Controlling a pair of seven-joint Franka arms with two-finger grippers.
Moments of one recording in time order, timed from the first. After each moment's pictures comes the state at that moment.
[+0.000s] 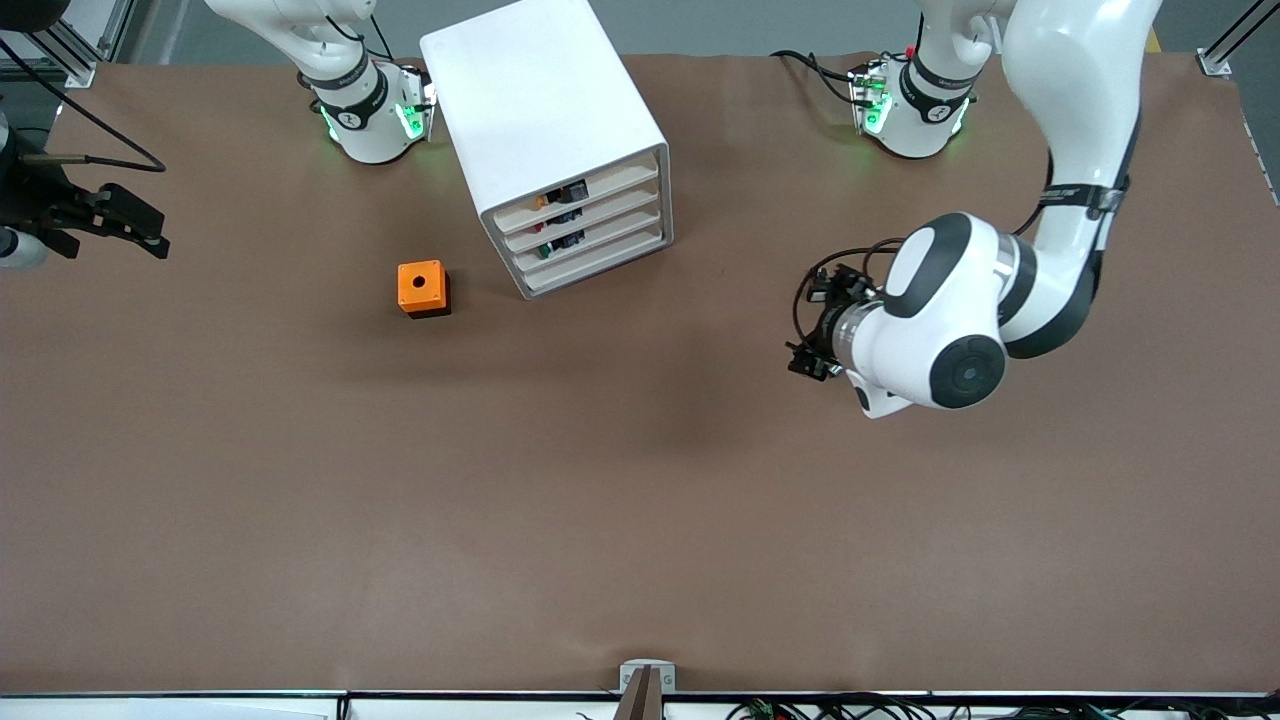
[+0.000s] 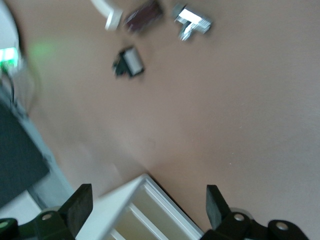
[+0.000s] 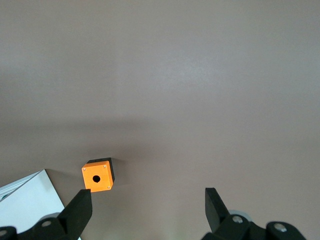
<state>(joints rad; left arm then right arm) -0.22 0.53 -0.25 -1.48 -0.32 1.55 -1.73 -0.04 -0.10 0.02 -1.70 -0.04 1.58 -0.02</state>
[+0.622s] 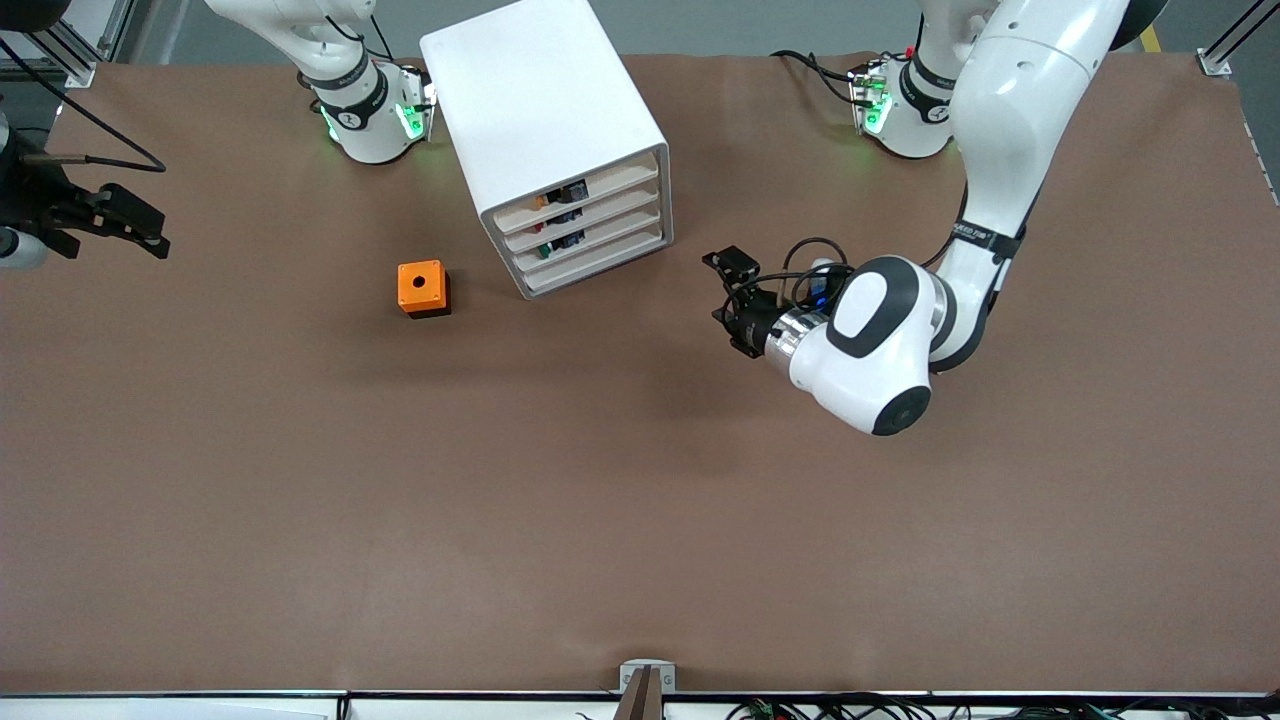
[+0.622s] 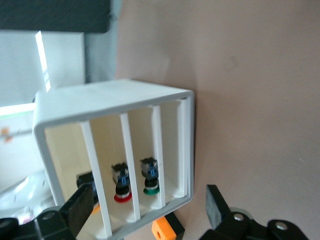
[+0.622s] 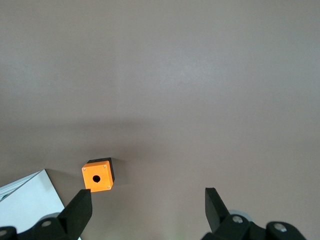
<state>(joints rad) -0.26 0.66 -0.24 -1.47 -0.74 1.55 -2.39 -0.04 -0.10 0.02 -1.70 -0.04 1.58 -0.02</state>
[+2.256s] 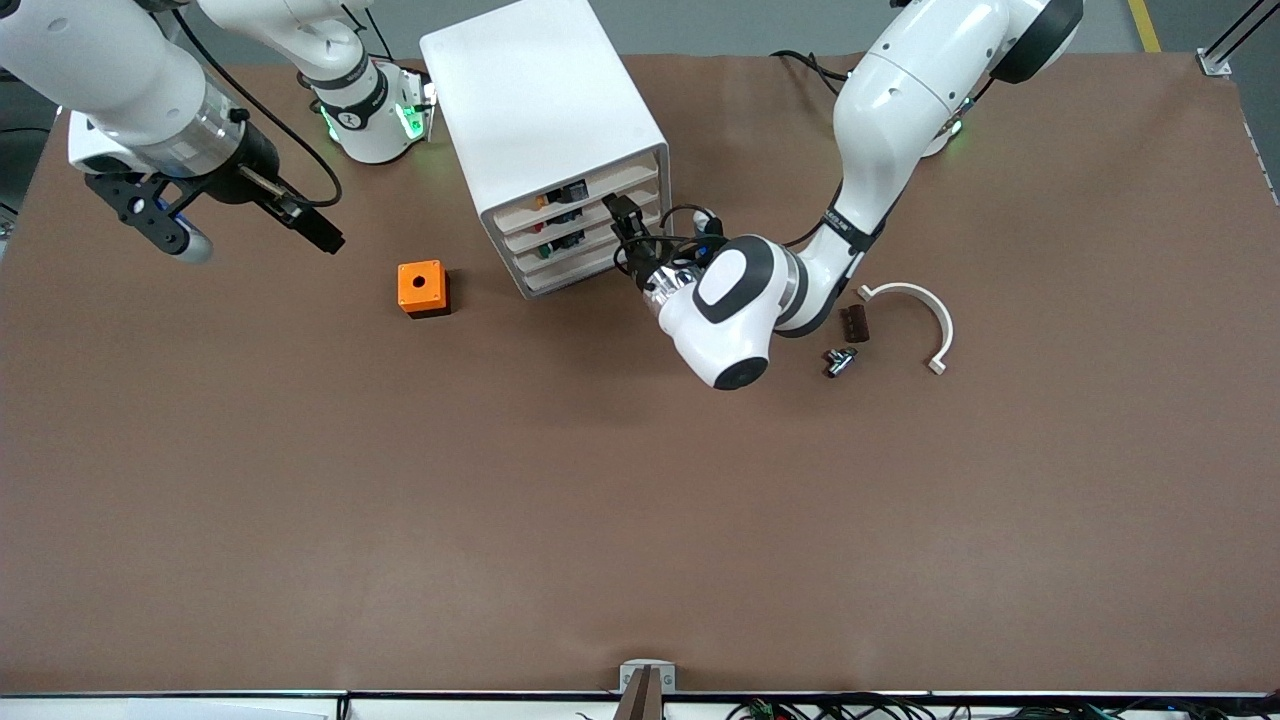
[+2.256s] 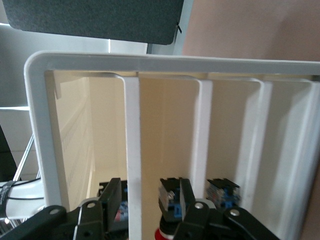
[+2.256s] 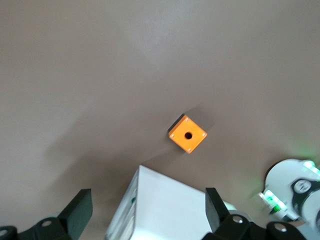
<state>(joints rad) -0.51 0.78 -0.25 -1.44 -0.95 1.53 -2.51 0.27 -0.09 0.05 -1.72 0.08 1.55 1.06</state>
